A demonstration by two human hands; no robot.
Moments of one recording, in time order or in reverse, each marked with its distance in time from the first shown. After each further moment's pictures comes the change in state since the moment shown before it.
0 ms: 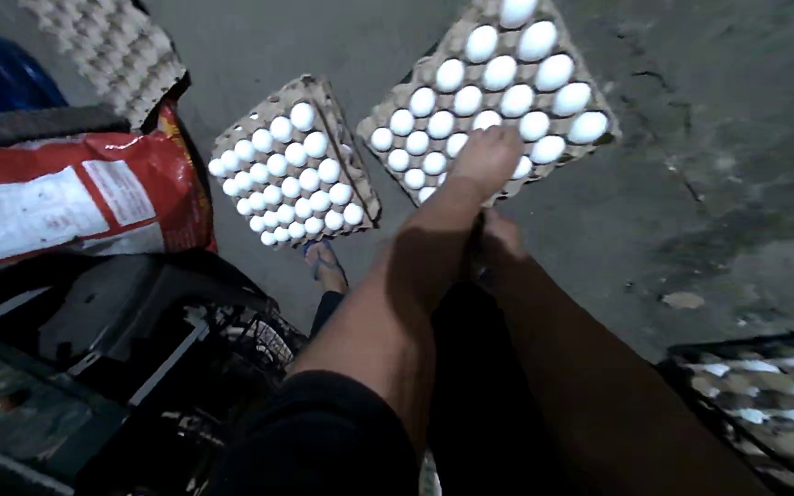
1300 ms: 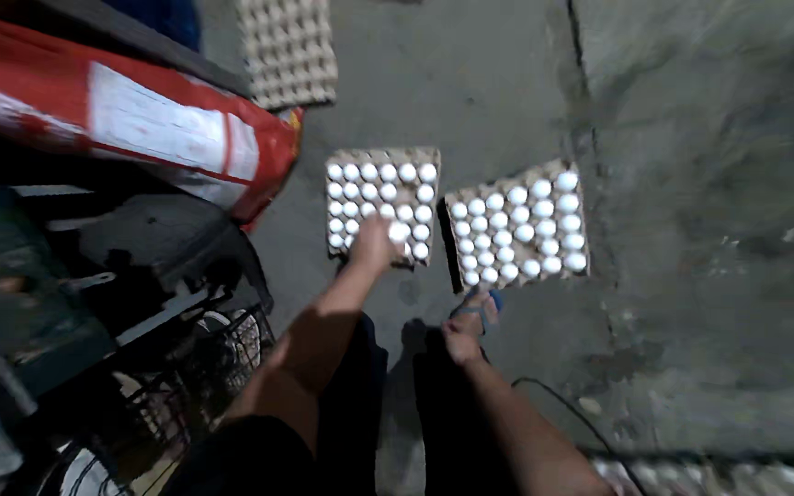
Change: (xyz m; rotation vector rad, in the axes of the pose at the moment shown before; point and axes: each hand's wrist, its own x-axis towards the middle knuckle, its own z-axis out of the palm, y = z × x) left_hand -0.347 -0.127 -0.091 -0.624 0.228 -0.835; right_hand -0.202 -0.069 0.059 -0.181 -0.215 -0.059
